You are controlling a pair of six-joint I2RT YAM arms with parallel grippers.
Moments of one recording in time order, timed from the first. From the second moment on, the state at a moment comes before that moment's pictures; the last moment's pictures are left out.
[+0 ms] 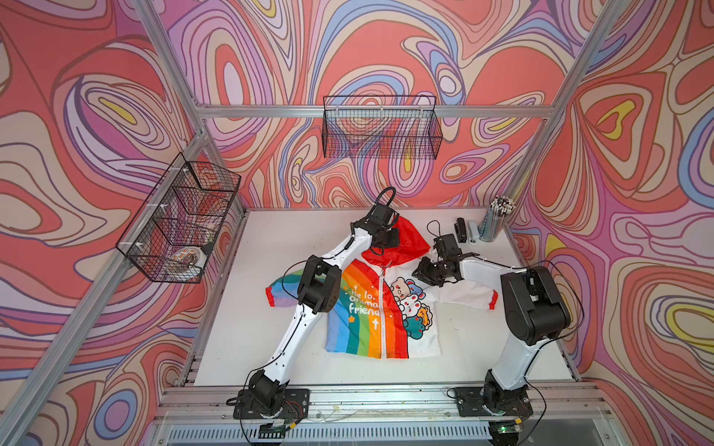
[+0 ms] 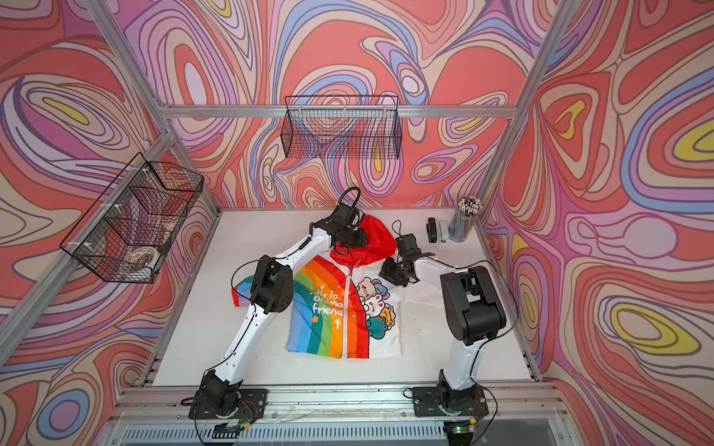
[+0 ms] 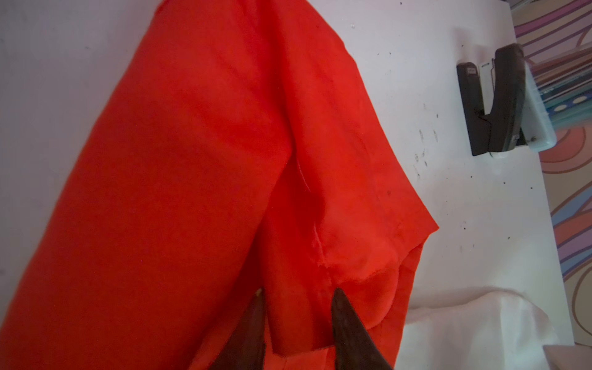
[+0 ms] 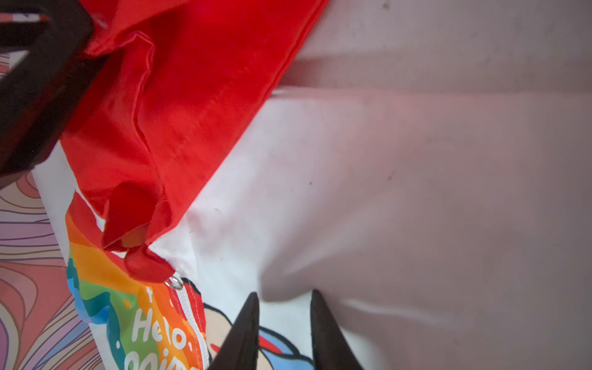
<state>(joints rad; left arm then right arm) -0.55 2.64 2.42 -0.64 0.23 -0.53 0.23 1.83 1.08 -0.31 -0.35 0.68</state>
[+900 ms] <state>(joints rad) -0.53 2.57 2.48 -0.71 0.19 -0.46 0.23 1.83 1.04 -0.28 -0.33 0.67</state>
